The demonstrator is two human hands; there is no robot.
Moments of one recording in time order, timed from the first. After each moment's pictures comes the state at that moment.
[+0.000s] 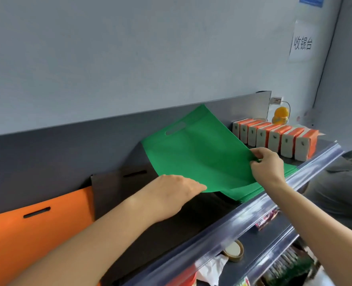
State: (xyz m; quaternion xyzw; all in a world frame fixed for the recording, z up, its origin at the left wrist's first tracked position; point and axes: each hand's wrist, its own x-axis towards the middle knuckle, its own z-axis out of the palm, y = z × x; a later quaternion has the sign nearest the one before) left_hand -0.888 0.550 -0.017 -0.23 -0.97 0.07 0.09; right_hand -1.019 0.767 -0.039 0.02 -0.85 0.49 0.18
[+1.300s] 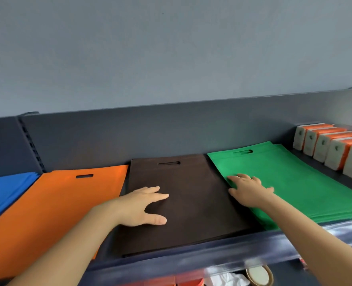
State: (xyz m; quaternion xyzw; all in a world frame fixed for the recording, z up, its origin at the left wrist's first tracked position) left_hand -0.859 0.493 -0.065 0.17 -0.97 -0.13 -0.14; right_hand -1.067 0.699 -0.072 0.31 -0.94 0.10 -0.11
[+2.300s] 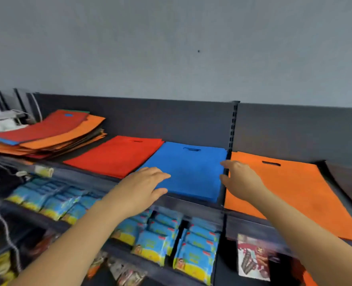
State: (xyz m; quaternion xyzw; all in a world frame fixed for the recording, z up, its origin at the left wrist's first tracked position) left_hand -0.396 0.336 -0.040 0.34 -0.93 0.04 0.12; right_hand -0.644 0.404 -0.040 0.58 -0.79 0.19 -0.01
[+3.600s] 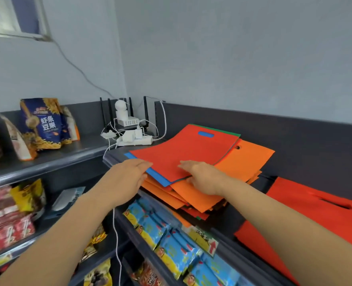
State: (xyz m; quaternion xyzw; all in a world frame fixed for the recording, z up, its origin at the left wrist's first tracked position) left_hand 0.050 -0.005 -0.015 0.59 -0.79 0.14 0.13; right_hand -0.173 -0.070 -0.022 0.89 -0.44 0.09 -0.01
